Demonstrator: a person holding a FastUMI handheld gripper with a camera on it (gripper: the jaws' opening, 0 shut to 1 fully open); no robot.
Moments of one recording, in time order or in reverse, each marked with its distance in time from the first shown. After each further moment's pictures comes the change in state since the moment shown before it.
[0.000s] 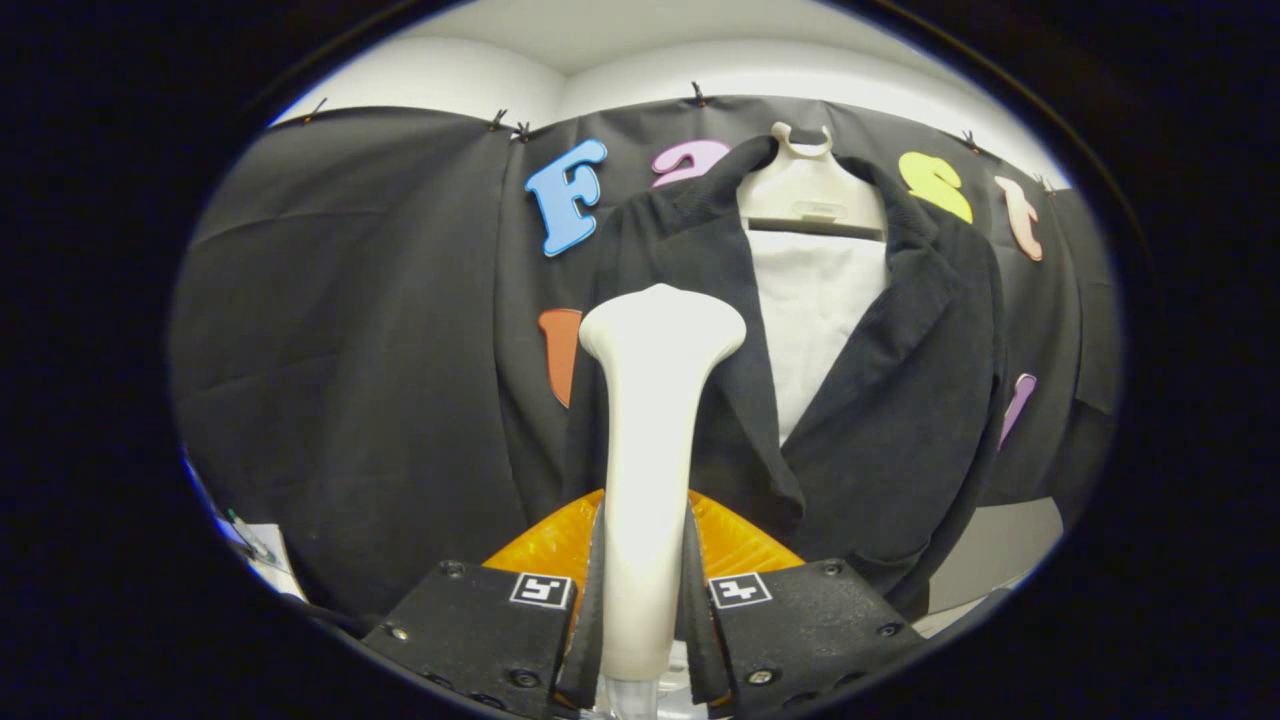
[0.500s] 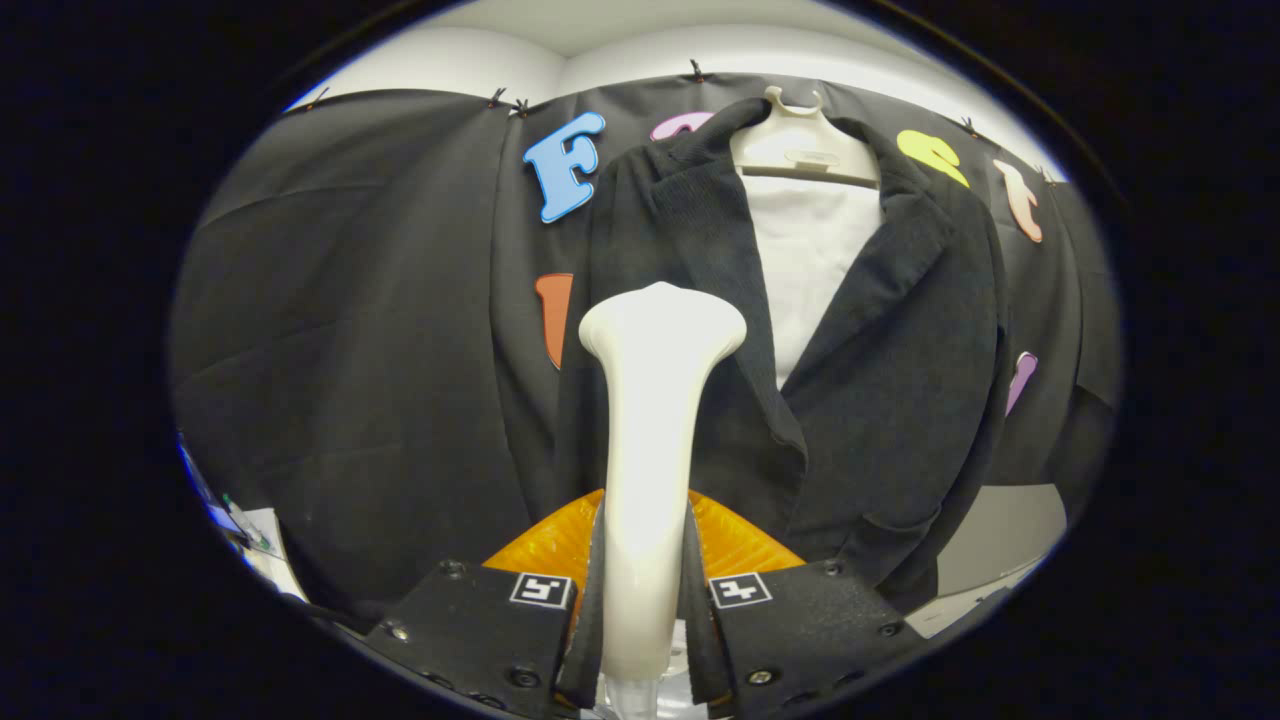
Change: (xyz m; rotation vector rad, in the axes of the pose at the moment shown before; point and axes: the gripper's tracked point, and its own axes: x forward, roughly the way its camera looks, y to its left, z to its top) arm -0.001 -0.011 -0.046 -0.002 0.073 -0.014
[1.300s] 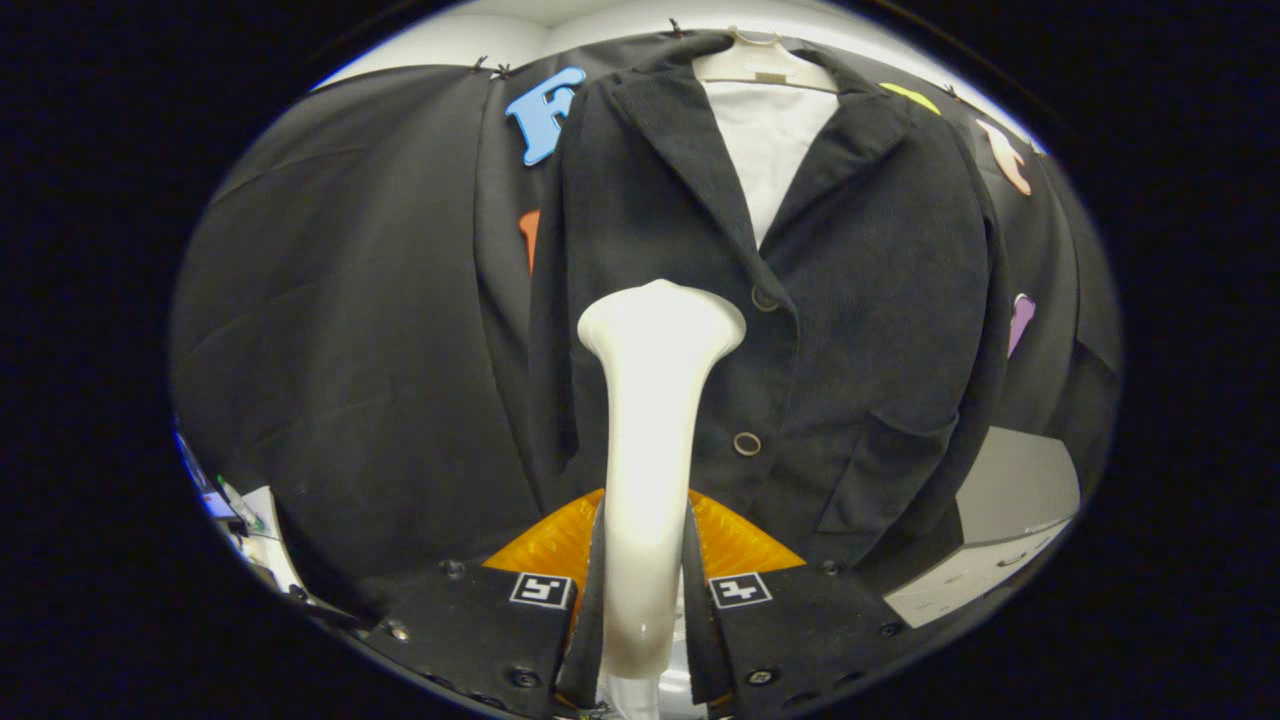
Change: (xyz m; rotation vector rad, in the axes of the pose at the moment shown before) arm 0.007 -0.021 -0.092 0.031 0.154 -0.018
